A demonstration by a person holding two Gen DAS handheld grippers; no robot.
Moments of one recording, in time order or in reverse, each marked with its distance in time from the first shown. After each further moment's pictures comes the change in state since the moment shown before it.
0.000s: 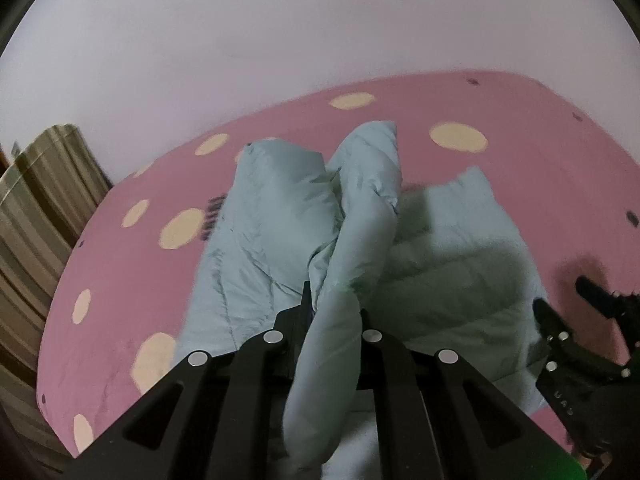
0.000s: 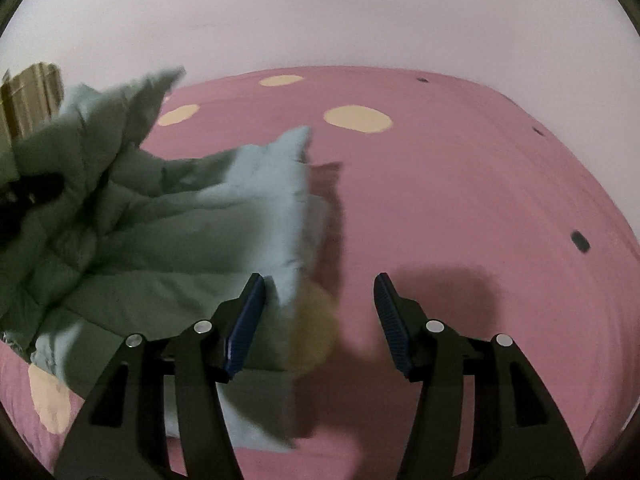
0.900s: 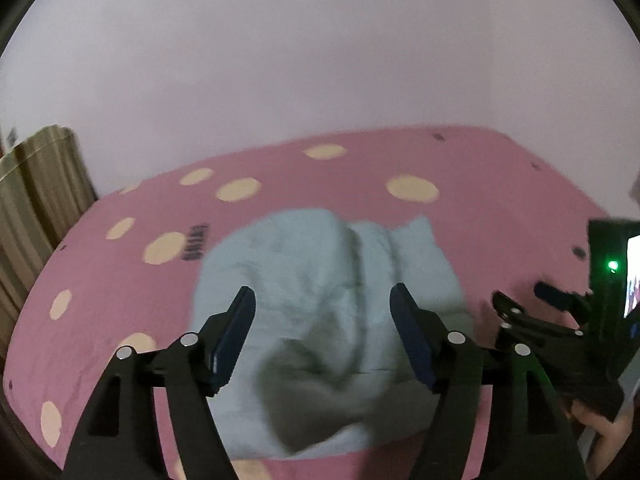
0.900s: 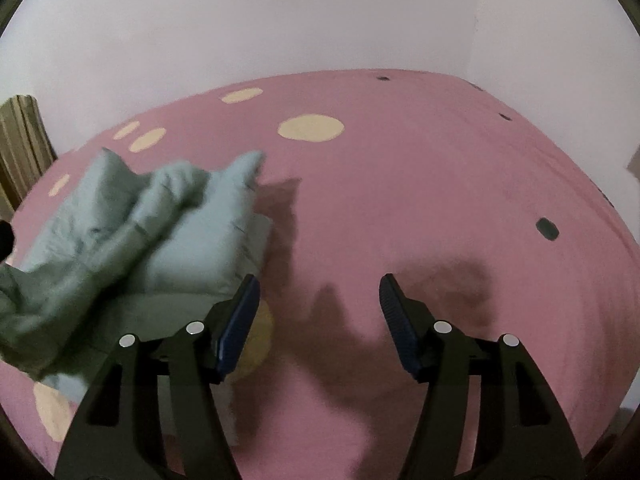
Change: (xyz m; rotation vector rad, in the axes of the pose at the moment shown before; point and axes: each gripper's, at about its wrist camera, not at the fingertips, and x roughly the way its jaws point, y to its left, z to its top) left arm -0.080 0.010 -0.018 -0.114 -0.208 -0.089; right arm -0.016 -0.033 0.010 0.080 -0.021 -0.024
